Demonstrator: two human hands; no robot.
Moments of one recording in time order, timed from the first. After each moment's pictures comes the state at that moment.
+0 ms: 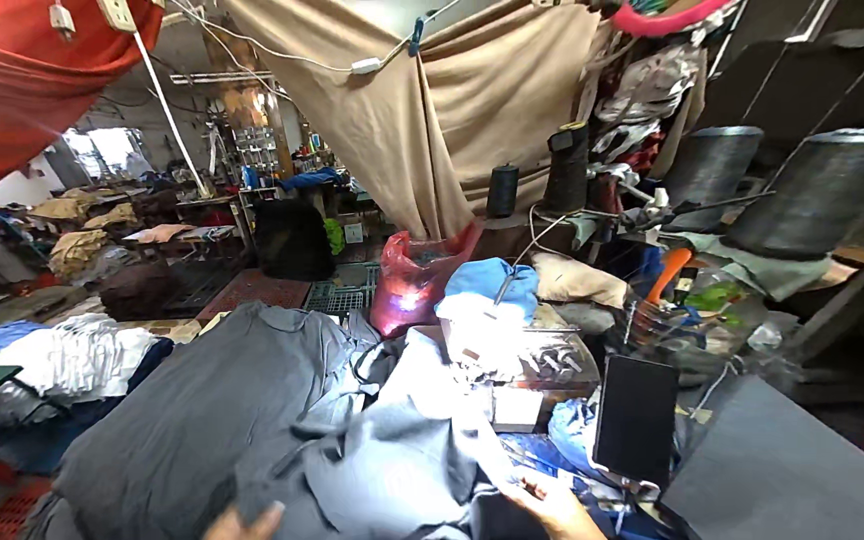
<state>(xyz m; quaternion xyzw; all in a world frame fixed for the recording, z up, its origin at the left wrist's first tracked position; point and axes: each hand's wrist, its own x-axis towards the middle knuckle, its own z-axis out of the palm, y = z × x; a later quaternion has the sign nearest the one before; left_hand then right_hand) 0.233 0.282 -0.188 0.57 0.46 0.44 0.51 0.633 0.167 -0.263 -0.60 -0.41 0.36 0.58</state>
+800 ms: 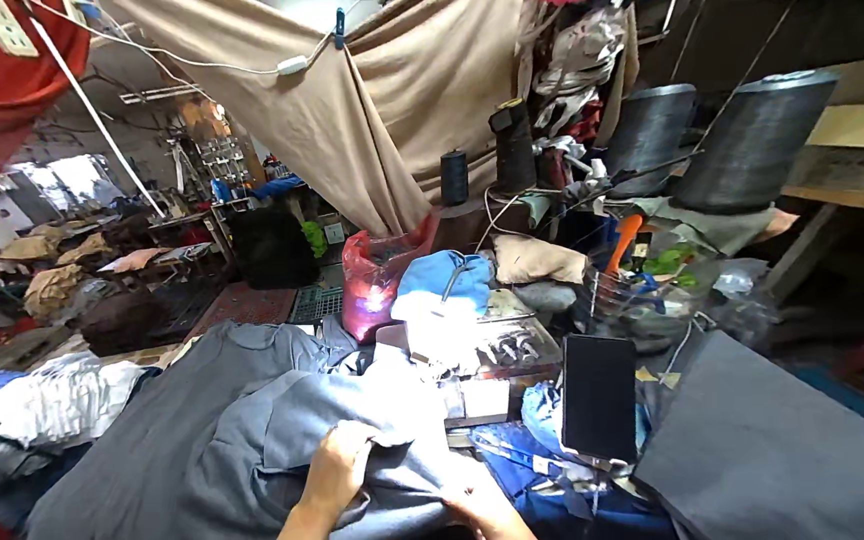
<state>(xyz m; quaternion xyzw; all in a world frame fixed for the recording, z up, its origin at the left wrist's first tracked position) 0.401 0.370 -0.230 0.90 0.21 0.38 0.04 0.586 0.193 -0.280 -0.47 -0.28 0.50 0.68</state>
